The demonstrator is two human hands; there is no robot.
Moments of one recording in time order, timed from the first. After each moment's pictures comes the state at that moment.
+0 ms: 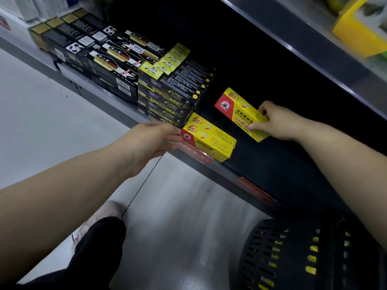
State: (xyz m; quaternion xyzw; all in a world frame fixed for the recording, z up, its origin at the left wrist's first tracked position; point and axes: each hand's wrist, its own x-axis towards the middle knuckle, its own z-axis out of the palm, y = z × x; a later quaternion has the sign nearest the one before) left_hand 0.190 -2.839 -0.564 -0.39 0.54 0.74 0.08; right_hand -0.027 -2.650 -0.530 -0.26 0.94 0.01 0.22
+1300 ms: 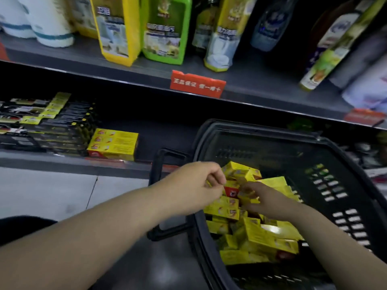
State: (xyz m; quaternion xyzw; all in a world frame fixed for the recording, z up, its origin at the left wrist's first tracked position) left_hand 0.222 -2.556 -0.418 0.13 0.85 0.48 0.19; right_hand 0.178 -2.298 -0.490 -0.10 0.93 -0.16 0.32
